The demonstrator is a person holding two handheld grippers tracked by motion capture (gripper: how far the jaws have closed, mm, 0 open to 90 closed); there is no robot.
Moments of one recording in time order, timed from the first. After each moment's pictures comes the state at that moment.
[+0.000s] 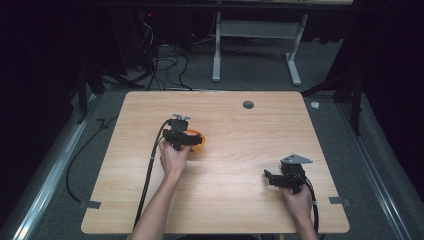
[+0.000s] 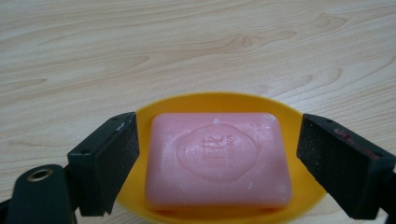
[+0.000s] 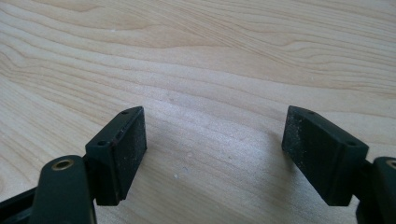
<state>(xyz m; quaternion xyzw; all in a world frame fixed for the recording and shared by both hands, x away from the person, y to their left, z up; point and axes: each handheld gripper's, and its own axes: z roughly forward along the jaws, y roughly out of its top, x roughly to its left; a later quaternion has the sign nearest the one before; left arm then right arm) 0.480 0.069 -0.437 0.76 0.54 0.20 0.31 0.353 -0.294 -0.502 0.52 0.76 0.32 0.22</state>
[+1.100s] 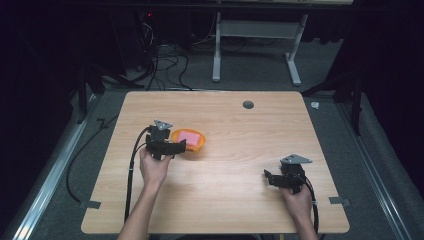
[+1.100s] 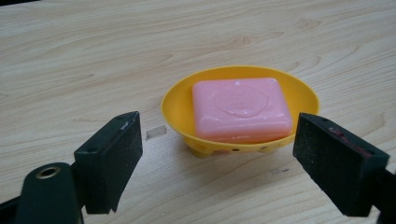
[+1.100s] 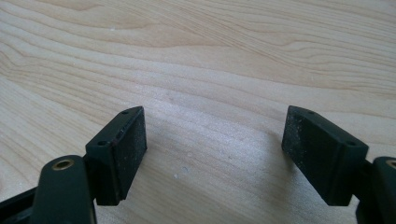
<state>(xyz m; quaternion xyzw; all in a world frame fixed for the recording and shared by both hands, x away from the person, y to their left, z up) 0.434 0.121 -0.416 0.76 0.50 0.21 0.35 0.353 -0.293 -0.502 0.52 0.76 0.32 0.22</state>
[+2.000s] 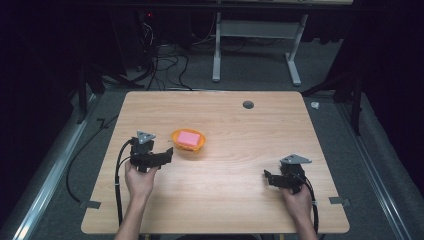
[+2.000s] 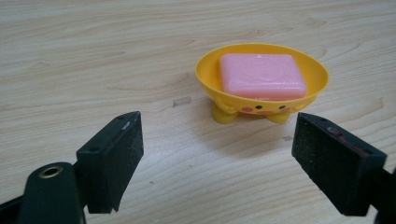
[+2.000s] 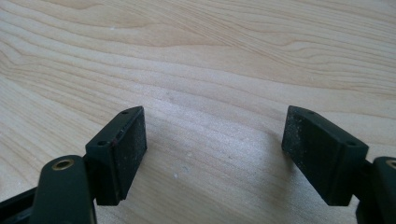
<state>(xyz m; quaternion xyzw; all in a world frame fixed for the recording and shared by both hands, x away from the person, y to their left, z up) 0.398 0.162 -0.420 0.74 0.52 0.21 0.37 0.353 -0.292 -0.502 0.52 0.76 0.32 0.22</state>
